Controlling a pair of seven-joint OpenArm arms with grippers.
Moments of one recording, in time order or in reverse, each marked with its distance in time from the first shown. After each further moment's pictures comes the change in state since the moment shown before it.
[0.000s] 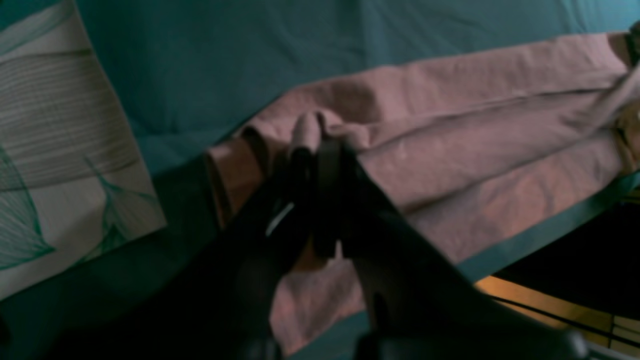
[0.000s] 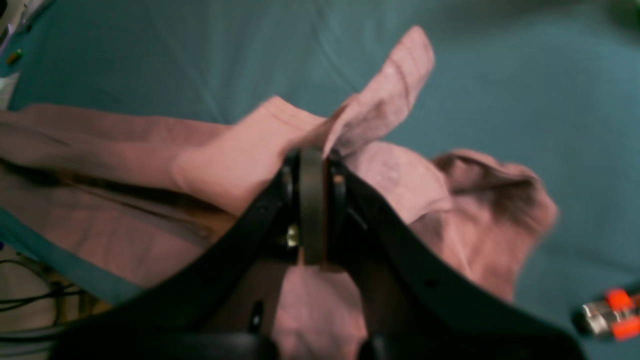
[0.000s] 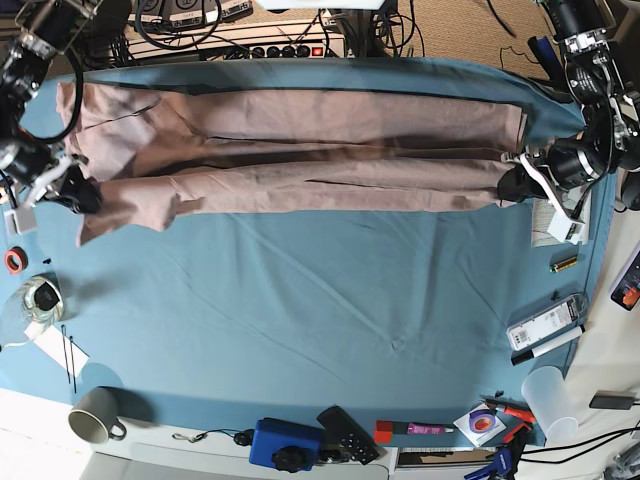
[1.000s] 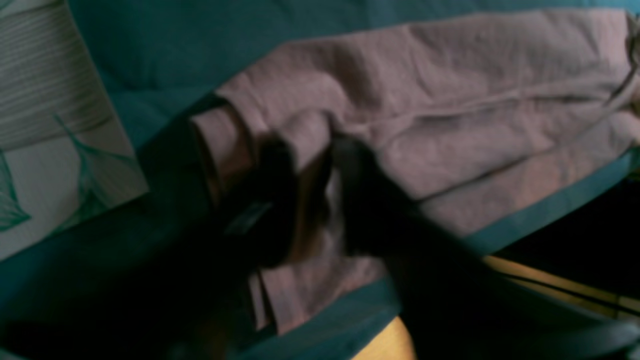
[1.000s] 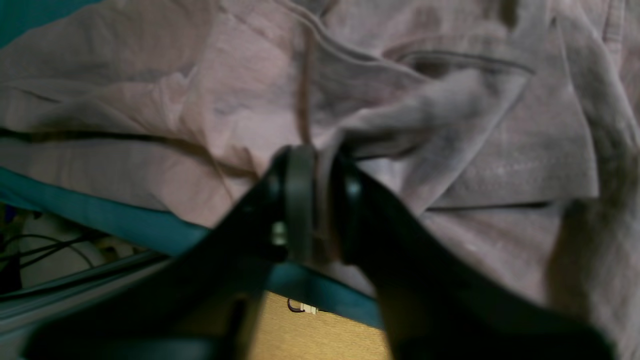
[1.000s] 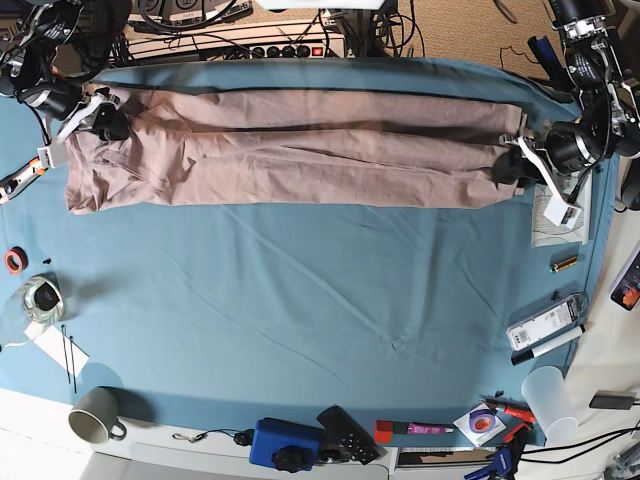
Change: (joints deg) left arm 3.3 -0.1 0.0 0.0 0.1 -2.5 -0.6; right arm -12.0 -8.2 1.4 0.5 -4.4 0.0 0.1
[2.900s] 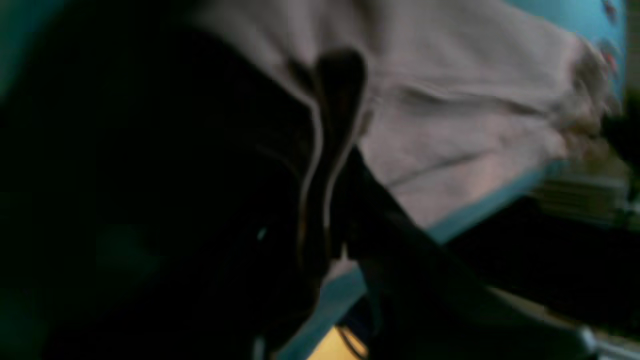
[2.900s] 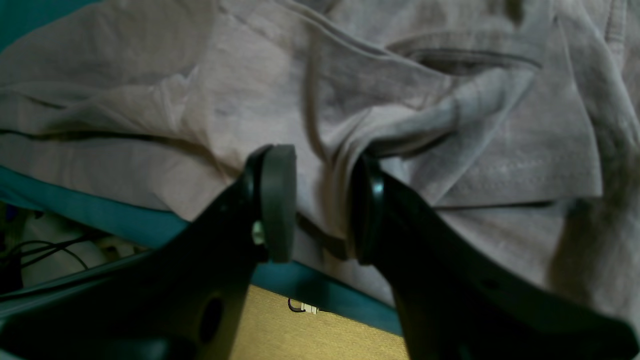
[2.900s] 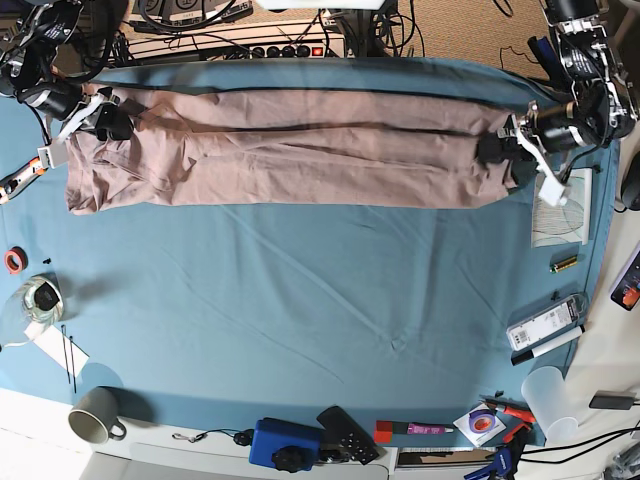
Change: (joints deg) left arm 0.4 1.1 -0.2 -9.7 -12.5 1.5 3.7; right arm 0.0 0.0 0.0 0.0 0.2 0.0 0.0
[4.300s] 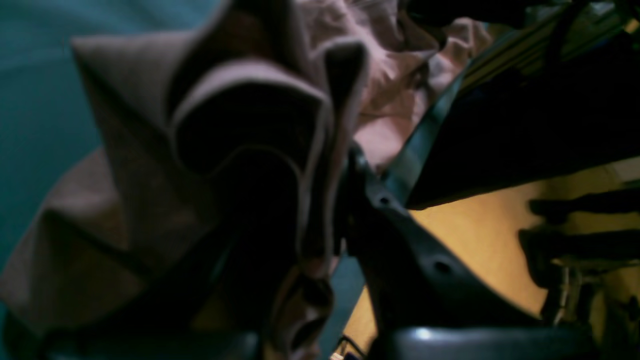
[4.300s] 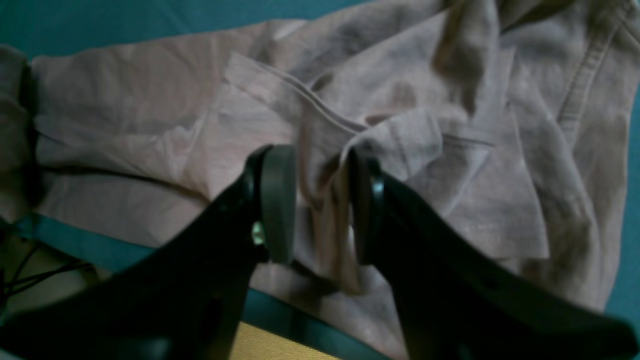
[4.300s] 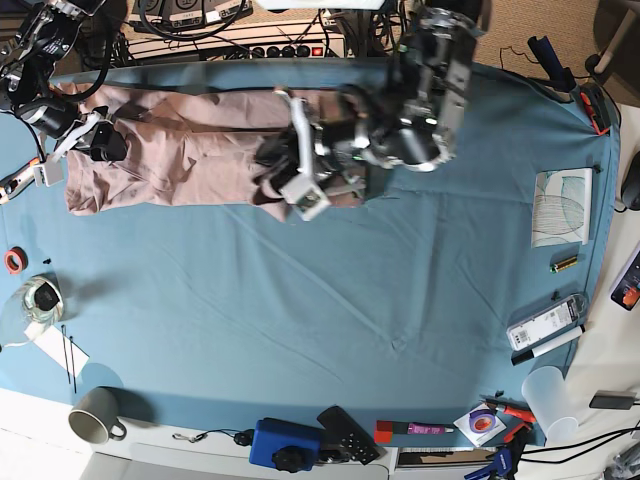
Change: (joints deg) left arm -5.5 19.8 47.8 16.9 34.1 0.5 -15.7; right arm 4.7 0.0 0.0 0.0 -3.0 0.0 0.7
